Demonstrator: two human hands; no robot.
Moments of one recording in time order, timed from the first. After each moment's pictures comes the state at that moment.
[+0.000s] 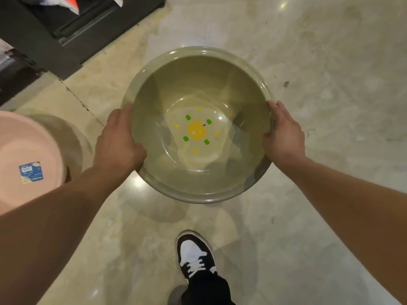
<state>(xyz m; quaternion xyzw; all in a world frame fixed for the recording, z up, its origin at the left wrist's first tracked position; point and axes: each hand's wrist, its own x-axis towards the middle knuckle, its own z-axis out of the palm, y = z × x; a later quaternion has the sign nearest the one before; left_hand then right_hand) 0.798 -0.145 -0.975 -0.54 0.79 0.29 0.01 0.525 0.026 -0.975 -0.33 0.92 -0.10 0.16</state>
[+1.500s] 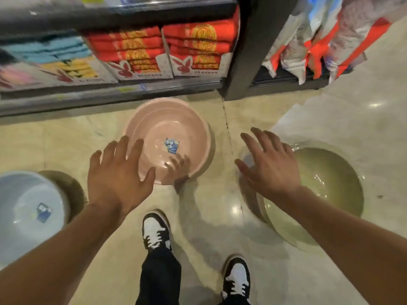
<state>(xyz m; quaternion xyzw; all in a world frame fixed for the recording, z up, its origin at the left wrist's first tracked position) 1.130 -0.157 -0.839 -0.70 0.70 0.09 0.13 0.816 -0.174 -0.861 -0.76 0.63 0.07 0.12</state>
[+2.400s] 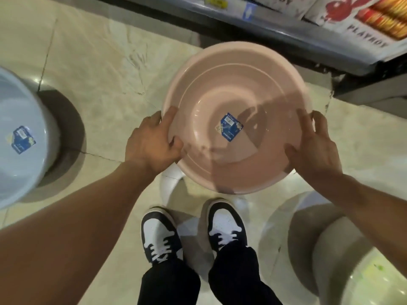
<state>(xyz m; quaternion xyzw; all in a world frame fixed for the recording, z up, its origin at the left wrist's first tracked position) 1.235 -0.174 -1.086 -0.81 0.51 0.29 -0.02 0.931 -0.291 -1.083 -0.77 0.60 0.10 0.20</state>
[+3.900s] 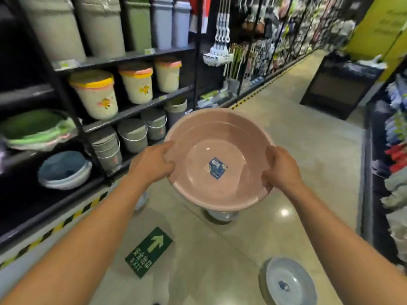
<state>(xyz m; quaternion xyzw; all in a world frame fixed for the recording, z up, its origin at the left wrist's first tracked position) 1.061 0.513 -0.168 -0.90 -0.36 -0.12 -0.21 1.302 0.267 -0.158 -0.91 -0.34 0.03 0.23</state>
